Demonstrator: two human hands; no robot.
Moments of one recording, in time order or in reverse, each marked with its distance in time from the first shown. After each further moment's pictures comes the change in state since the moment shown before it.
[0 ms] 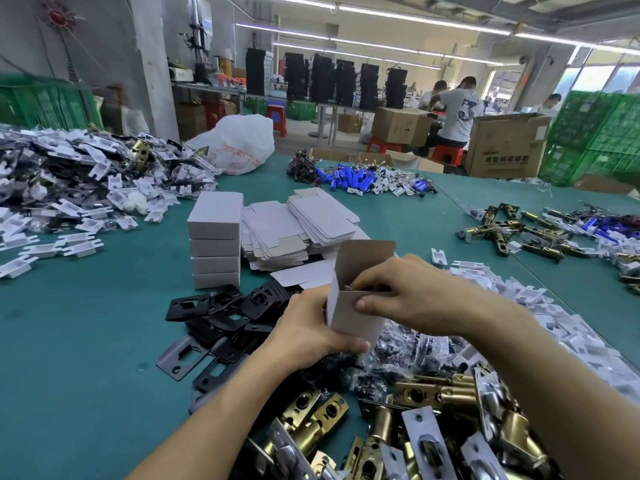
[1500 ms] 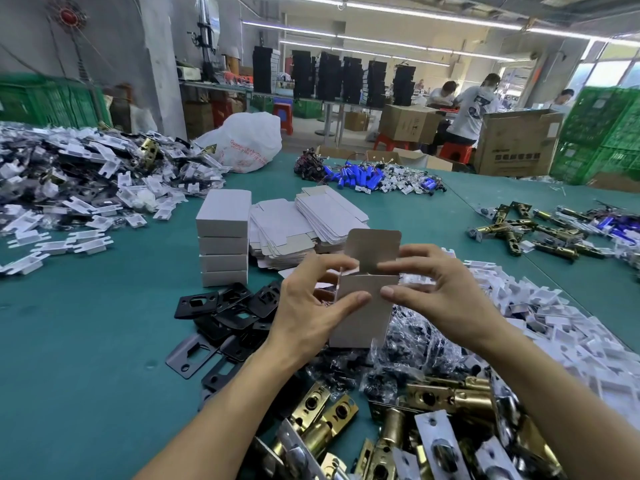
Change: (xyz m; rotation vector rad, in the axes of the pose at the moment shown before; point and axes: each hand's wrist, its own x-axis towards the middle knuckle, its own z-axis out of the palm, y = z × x) left_hand 0.000 0.004 -0.005 -0.087 0.368 0.305; right_hand -0.004 0.041 0.041 0.679 0.467 0.005
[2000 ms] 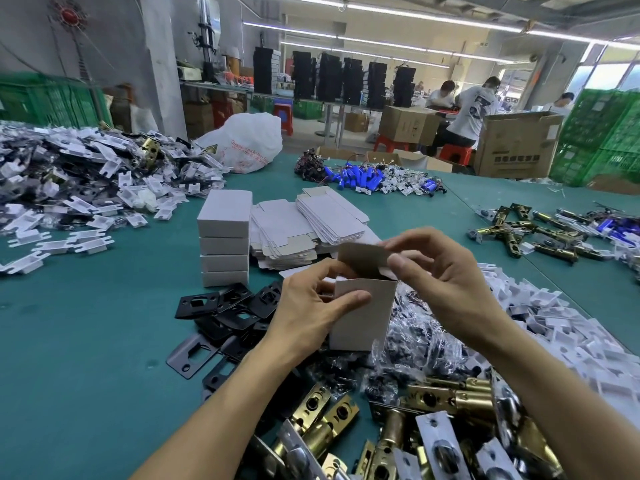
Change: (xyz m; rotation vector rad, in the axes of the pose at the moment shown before) left_hand 0.005 0.000 -0.001 -0.134 -0.080 -0.132; right_hand 0.003 -0.020 0.005 0.252 0.025 -0.145
